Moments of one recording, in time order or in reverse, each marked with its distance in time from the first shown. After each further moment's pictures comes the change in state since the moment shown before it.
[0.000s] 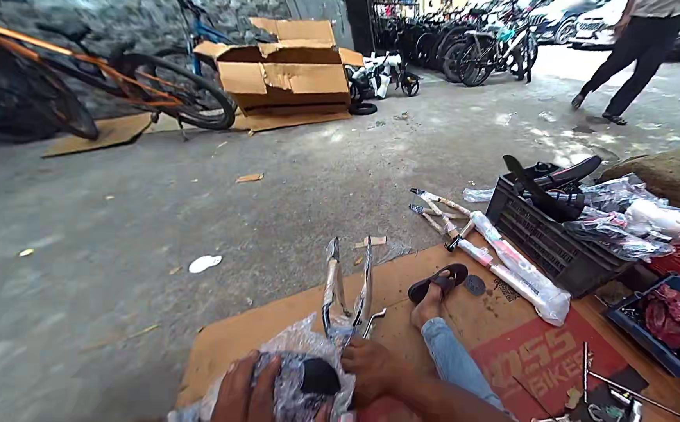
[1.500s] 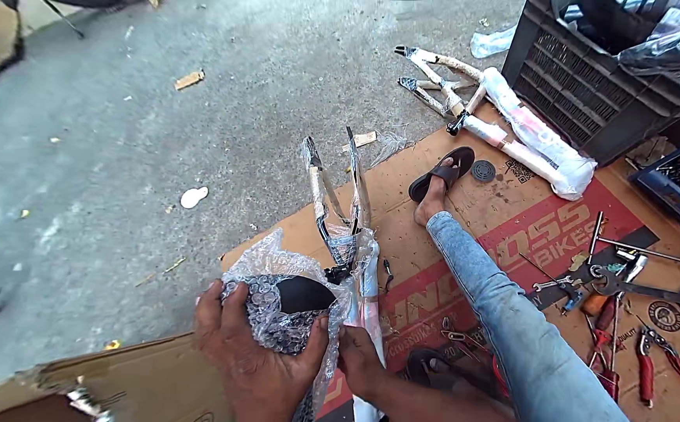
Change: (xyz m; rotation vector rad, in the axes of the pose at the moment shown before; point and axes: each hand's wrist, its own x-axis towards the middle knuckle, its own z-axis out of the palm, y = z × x) left_hand 0.008 0.012 -0.008 -0.031 0.004 -0.005; right_hand 0.004 -0.163 0.073 1.348 0.781 0.877
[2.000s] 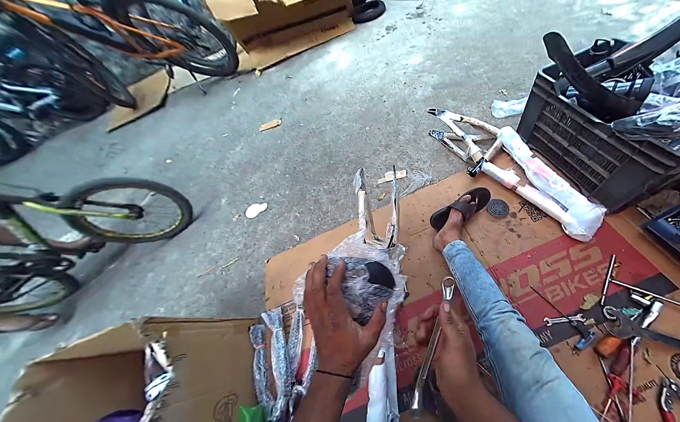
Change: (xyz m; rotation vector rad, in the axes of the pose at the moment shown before) left_hand -0.004 0.039 0.014 -0.083 0.043 0.011; right_hand -0.042 -0.148 -0.044 0.170 0.360 0.116
